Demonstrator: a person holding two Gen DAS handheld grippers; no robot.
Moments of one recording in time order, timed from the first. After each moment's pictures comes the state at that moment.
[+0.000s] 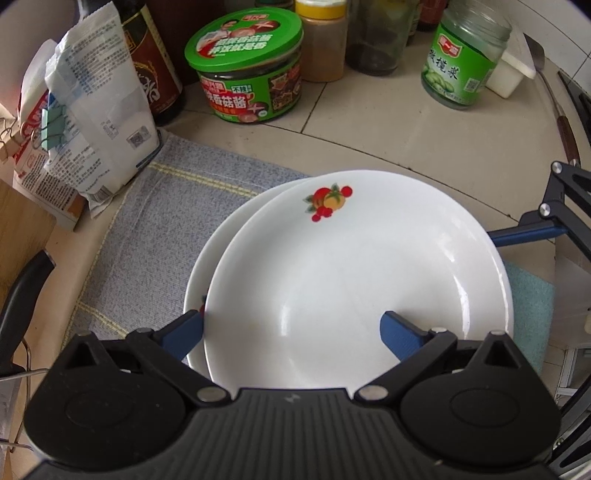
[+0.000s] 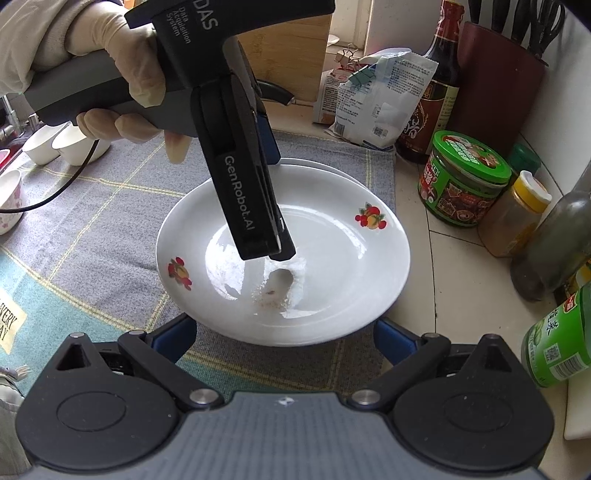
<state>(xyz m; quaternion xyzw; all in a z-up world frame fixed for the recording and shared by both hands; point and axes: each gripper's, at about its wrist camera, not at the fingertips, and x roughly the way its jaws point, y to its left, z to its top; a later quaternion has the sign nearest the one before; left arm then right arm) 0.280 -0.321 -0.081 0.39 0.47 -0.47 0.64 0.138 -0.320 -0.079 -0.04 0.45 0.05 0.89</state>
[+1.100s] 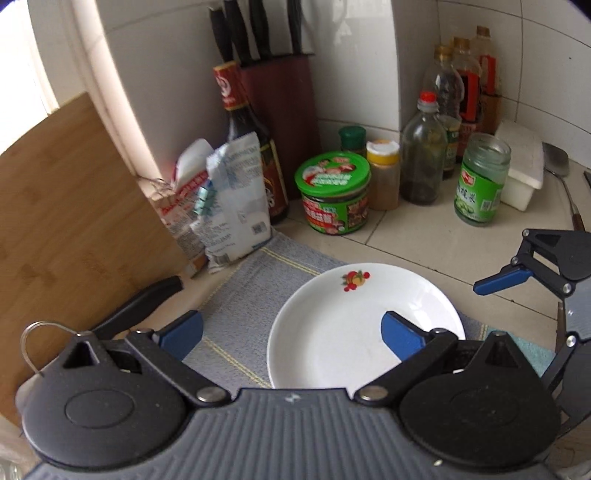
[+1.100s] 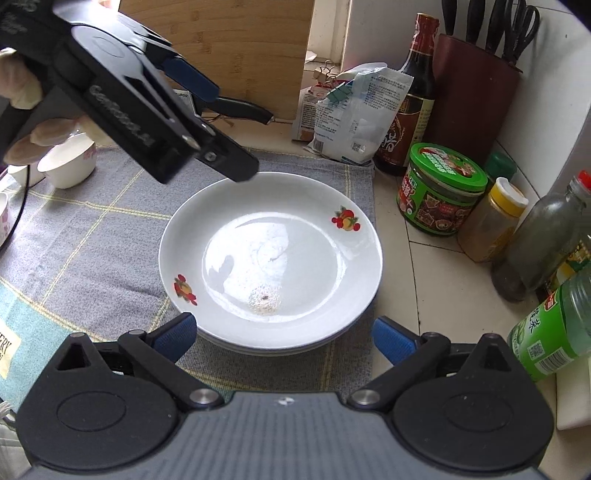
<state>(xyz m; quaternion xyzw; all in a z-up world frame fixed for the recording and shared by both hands) 0.227 -0.232 0.006 0.27 0.29 -0.41 0.82 0.134 -0.314 -0.068 -0.04 0.42 0.01 0.90</state>
